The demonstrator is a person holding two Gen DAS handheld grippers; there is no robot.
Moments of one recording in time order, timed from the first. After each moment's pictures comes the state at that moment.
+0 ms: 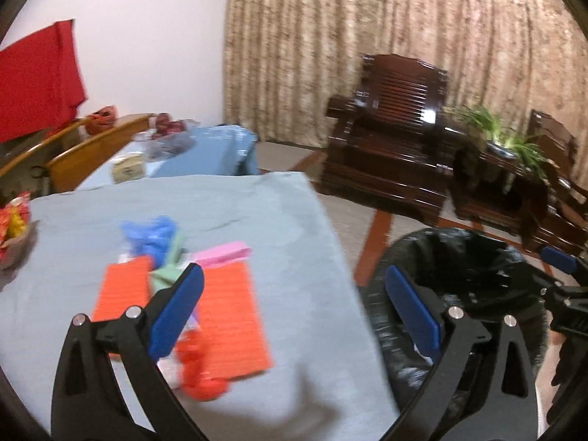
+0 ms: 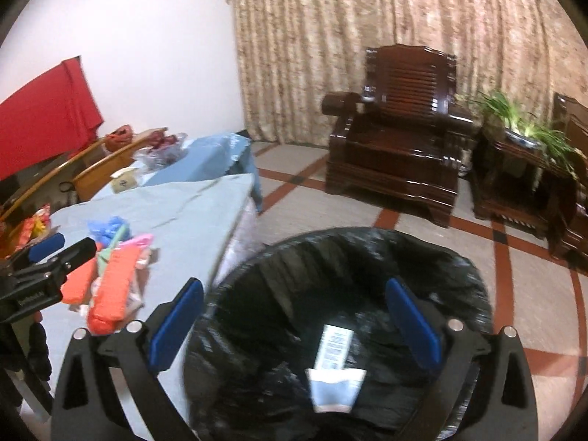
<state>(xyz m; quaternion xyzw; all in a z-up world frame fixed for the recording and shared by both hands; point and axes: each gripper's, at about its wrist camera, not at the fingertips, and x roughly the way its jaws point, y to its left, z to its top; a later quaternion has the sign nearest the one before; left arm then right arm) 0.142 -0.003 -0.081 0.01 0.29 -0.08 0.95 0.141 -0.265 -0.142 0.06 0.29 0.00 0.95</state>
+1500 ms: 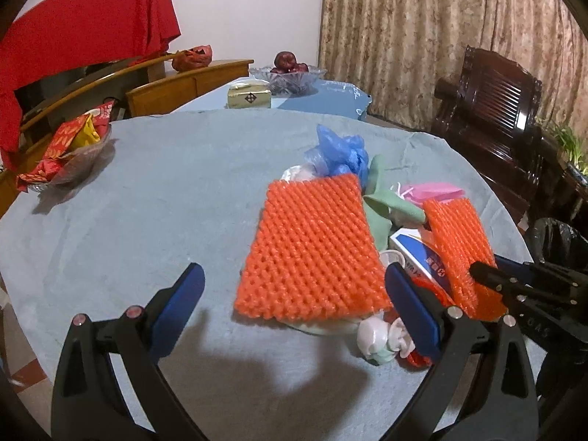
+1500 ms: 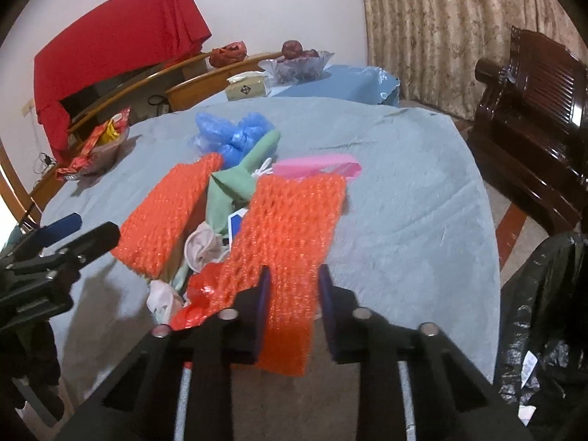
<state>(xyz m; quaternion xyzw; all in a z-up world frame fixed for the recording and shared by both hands) 0.150 0.179 -0.160 -0.04 0.35 0.07 0.93 0.241 -0.032 -0.230 0.00 0.38 0.21 0.90</state>
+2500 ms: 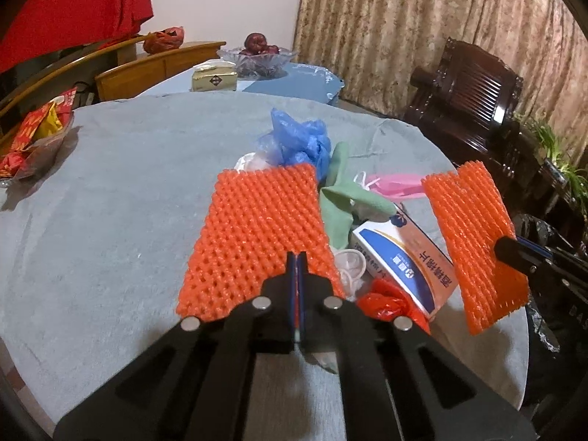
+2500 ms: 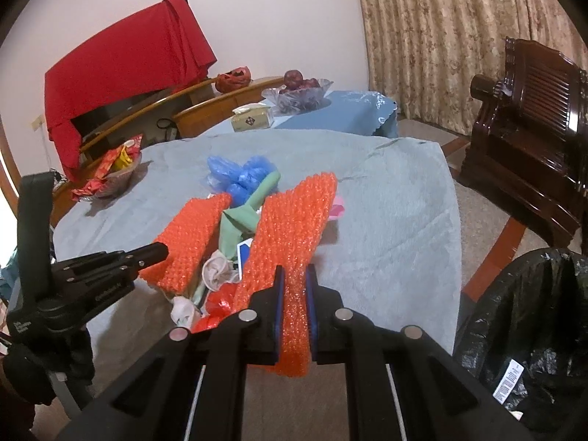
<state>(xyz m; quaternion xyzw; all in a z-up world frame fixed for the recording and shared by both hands) 0.167 0.159 -0.167 -0.06 0.38 0.01 0.92 0.227 -0.057 -0.196 0.02 0.34 0.22 0.91</state>
